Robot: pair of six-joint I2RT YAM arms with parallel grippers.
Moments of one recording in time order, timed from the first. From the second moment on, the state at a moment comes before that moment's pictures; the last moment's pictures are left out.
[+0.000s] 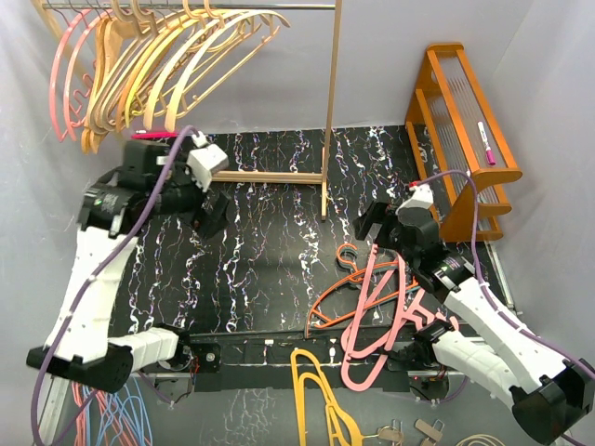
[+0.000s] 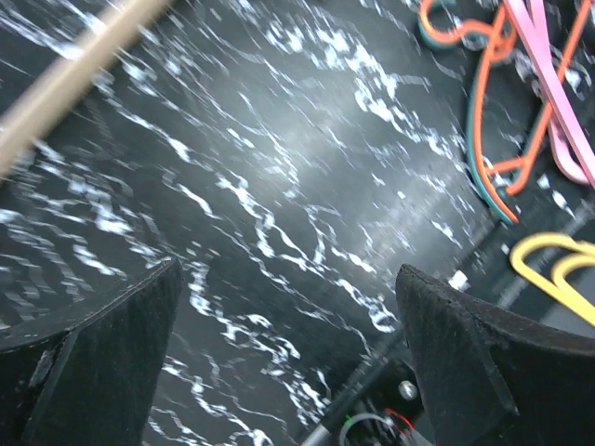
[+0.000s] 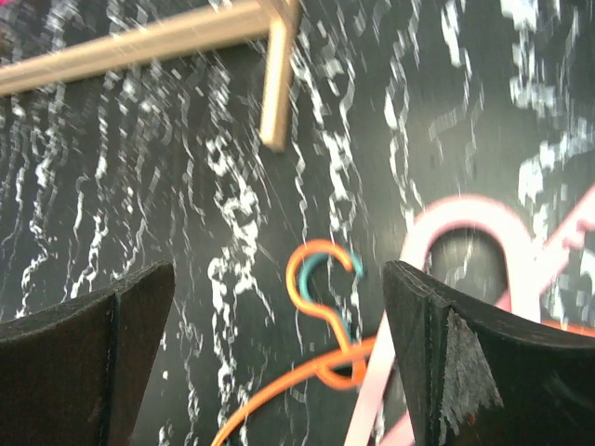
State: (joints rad) left arm -0.28 1.16 1.67 -1.23 0.38 0.40; right arm 0.50 0.81 0.69 -0.25 0.22 0.51
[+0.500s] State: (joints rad) left arm -0.28 1.10 1.35 -1.20 0.54 0.47; right arm 0.50 0.85 0.57 -0.59 0.16 1.07
